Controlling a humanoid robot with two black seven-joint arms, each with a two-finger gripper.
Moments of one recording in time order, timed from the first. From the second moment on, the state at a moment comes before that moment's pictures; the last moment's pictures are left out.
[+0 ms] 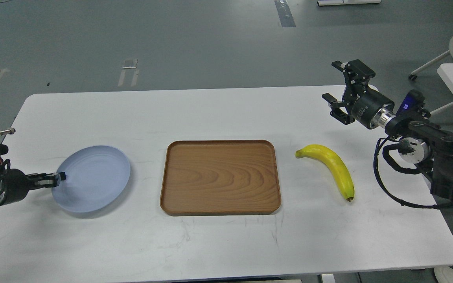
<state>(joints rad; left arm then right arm) -0.70 0.79 -0.19 -0.71 1.48 -0.23 -0.49 0.95 -0.39 0.00 0.47 0.04 0.49 0.49</state>
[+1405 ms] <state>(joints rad) -1.09 0.29 -0.05 -0.77 1.42 -0.38 -0.42 0.98 -0.44 0.00 0.47 0.04 0.49 0.49</state>
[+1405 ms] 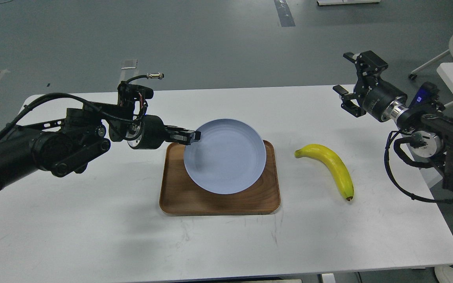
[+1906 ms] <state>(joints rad) -1.07 0.20 -0.01 -0.67 1.42 -0.37 -0.40 0.98 -0.44 0.00 0.47 0.04 0.49 0.49</state>
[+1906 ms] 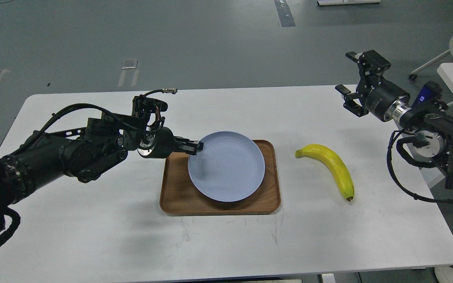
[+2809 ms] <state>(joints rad) -1.09 0.44 -0.13 -0.71 0.47 -0.39 -0.49 0.97 -0.44 0.00 0.47 0.04 0.49 0.49</state>
